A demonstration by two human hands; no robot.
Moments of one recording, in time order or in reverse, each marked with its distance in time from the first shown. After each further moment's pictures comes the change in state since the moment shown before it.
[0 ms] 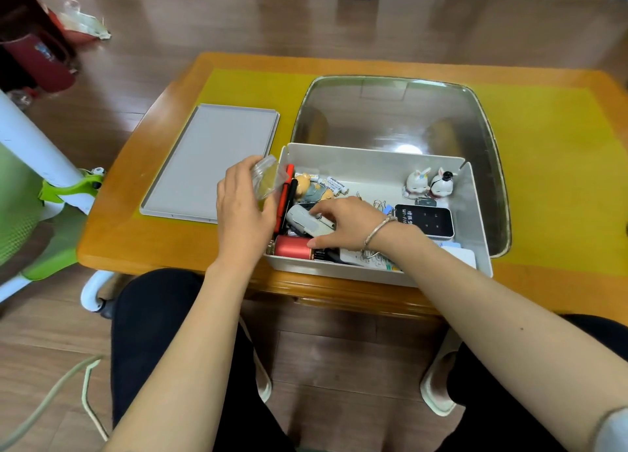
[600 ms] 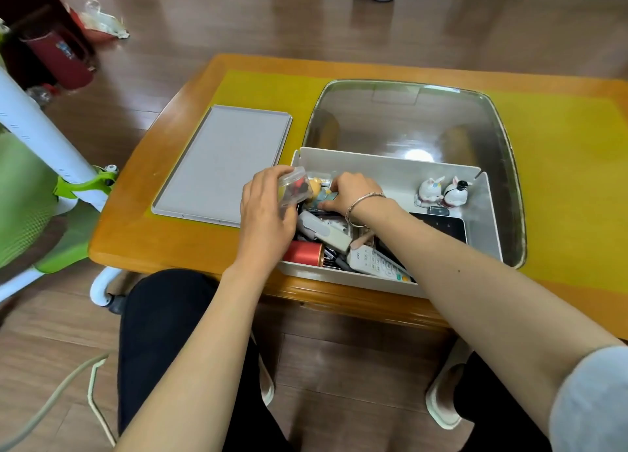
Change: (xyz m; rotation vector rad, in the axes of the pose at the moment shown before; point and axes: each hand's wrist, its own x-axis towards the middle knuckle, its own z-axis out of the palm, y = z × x) left_hand -0.001 0.004 0.010 -0.065 -0.083 0.016; right_hand 0.072 0.015 -0.005 -0.073 0.146 0.322
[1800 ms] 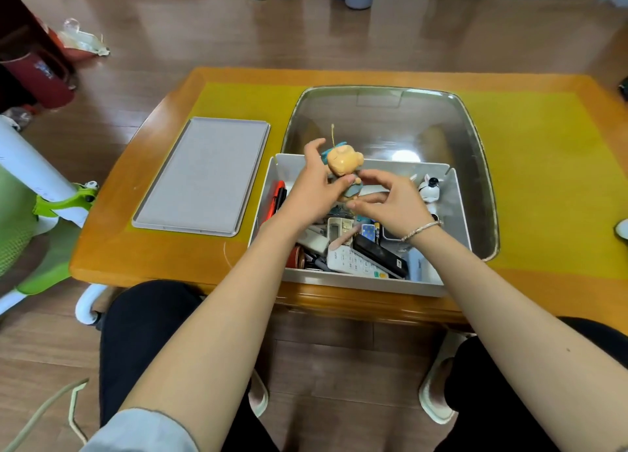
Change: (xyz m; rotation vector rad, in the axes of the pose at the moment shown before) left_hand 0.051 0.073 0.050 -0.385 -0.432 -0.156; right_hand -0.084 0.069 -0.022 1.016 0.238 -0.090
